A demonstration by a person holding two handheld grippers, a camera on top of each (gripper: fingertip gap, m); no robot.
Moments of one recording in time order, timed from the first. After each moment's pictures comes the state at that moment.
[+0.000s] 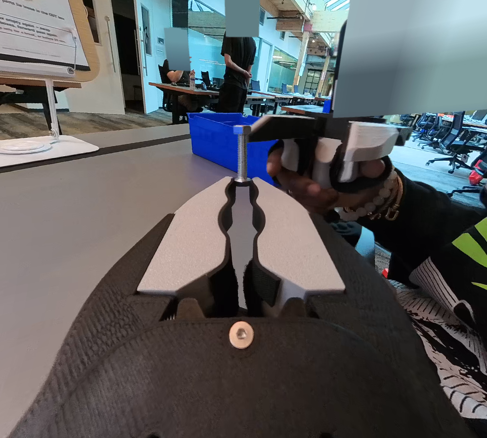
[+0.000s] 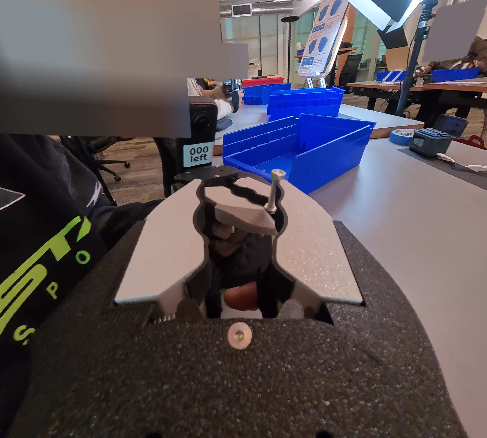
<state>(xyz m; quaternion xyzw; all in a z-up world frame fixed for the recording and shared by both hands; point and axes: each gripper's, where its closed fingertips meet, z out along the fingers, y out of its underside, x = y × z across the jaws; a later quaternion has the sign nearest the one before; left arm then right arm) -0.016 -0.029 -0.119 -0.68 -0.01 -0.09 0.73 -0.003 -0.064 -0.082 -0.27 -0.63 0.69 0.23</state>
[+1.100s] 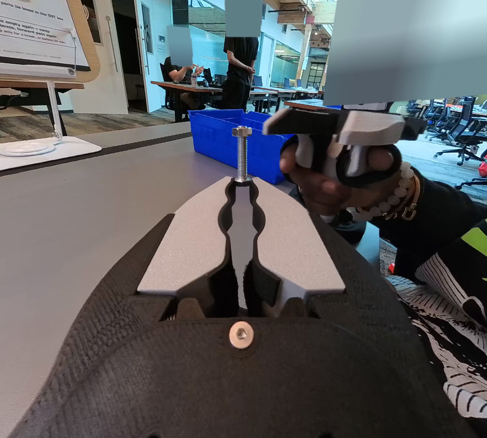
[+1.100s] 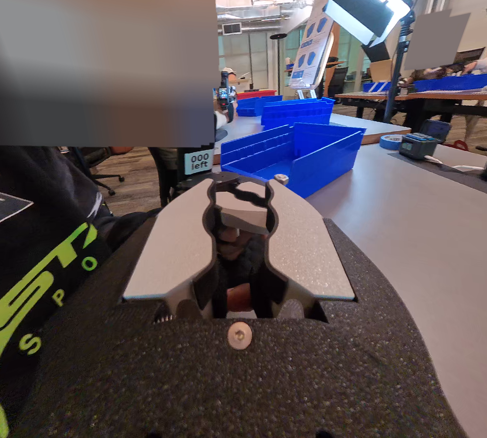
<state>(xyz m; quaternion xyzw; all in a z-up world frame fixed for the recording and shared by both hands) -0.014 -0.027 -0.122 -0.68 0.00 -0.07 0.73 0.004 -0.059 -0.079 -0.29 -0.61 0.70 0.25</state>
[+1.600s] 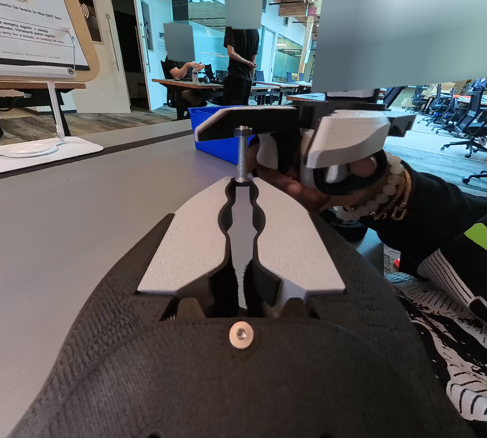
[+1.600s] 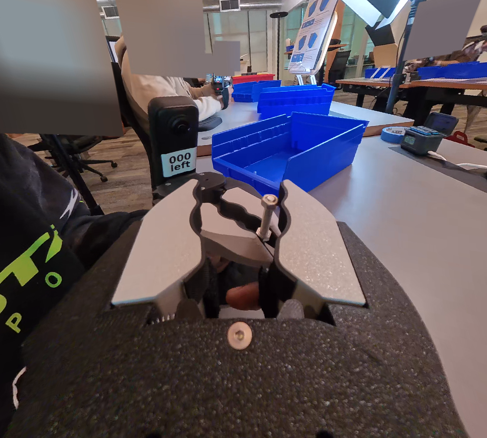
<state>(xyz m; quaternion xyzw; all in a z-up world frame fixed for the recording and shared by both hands) -0.013 -0.025 -0.124 -0.69 0.00 -0.06 0.72 -0.025 -0.075 -0.084 -0.29 -0.63 0.68 0.25</state>
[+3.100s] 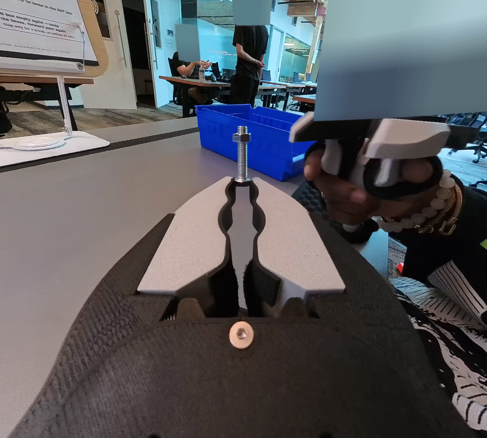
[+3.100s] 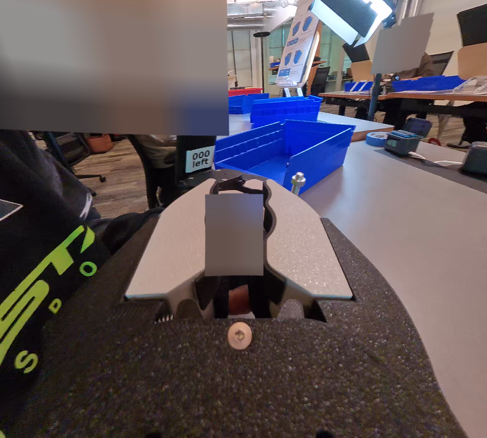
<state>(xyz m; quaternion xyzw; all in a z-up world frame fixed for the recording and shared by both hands) -0.017 -0.025 -0.125 -0.69 -0.01 -0.06 0.72 0.012 -0.068 -0.083 -0.30 -0.60 0.68 0.28</state>
